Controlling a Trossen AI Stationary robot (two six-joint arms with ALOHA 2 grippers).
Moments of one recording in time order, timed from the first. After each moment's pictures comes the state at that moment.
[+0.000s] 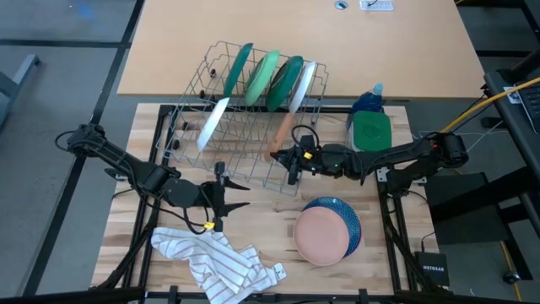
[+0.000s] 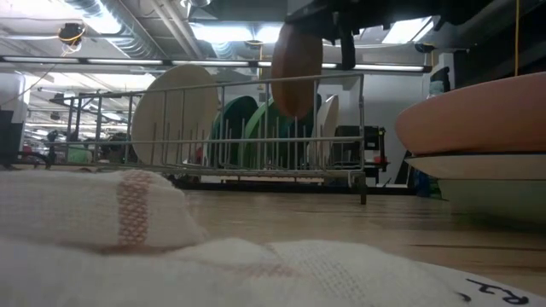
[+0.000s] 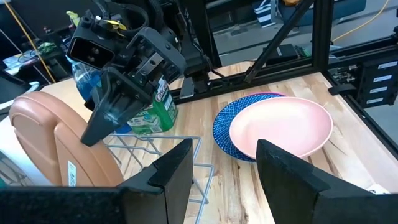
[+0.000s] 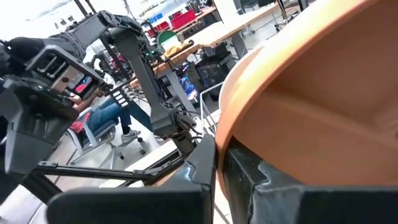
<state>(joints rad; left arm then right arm) -0.47 1.25 1.06 -0.15 -0.59 0.10 0.04 1.42 0.81 0.58 0.28 0.50</state>
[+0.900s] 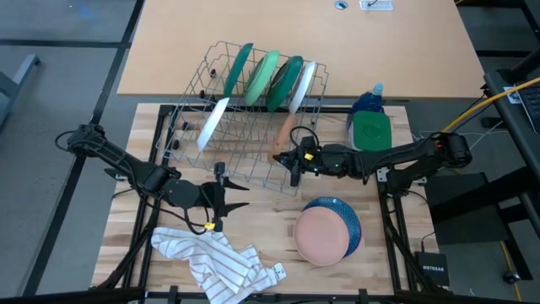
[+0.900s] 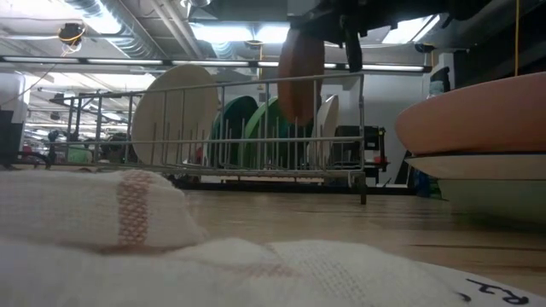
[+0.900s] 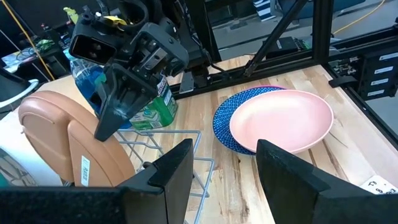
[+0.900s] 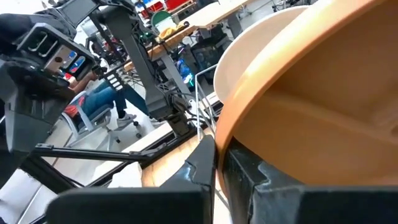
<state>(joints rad) -0.47 1.25 1.06 -0.18 -0.59 0.10 0.04 1.38 0.81 0.46 0.26 0.52</state>
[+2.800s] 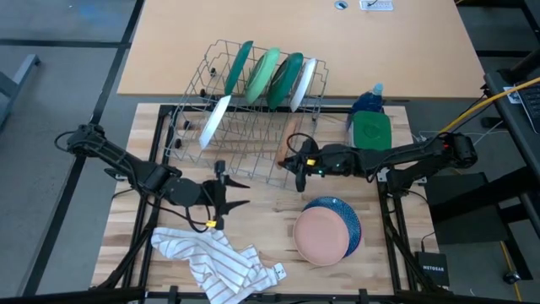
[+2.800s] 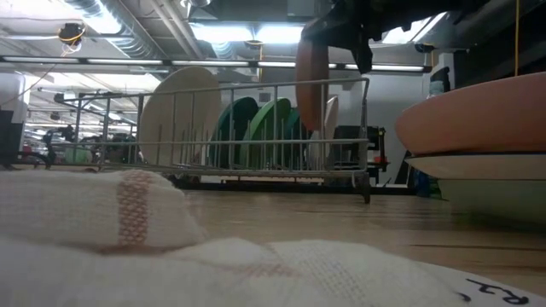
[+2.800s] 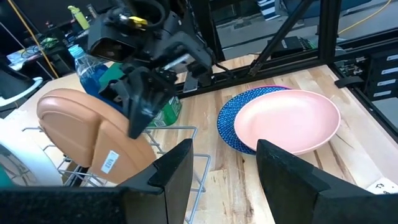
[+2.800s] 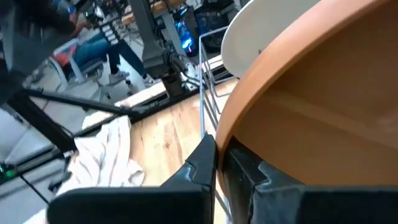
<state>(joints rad) -0.46 1.25 1.06 -0.18 -0.59 0.10 0.04 1.31 0.81 0.26 0.18 0.40</state>
